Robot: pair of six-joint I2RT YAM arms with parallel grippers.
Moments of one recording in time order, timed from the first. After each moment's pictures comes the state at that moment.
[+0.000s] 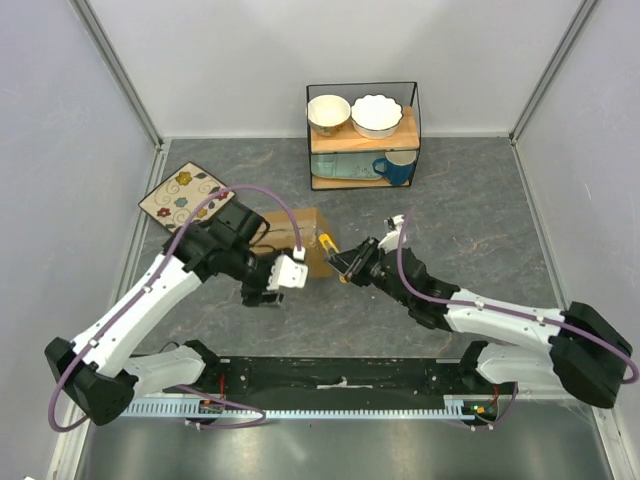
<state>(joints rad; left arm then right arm) -0.65 1.12 1.12 -1.21 0.61 1.05 0.94 1.21 0.55 0.45 0.18 1.18</state>
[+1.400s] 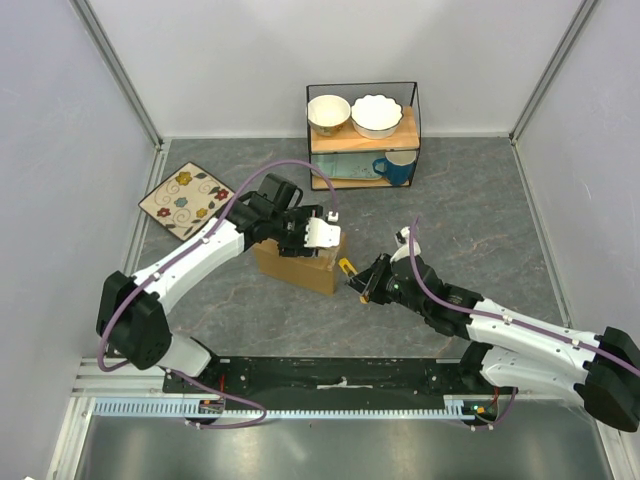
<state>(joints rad) -0.60 1.46 1.20 -0.65 0.37 1.09 0.93 0.98 0.52 -0.01 0.13 1.13</state>
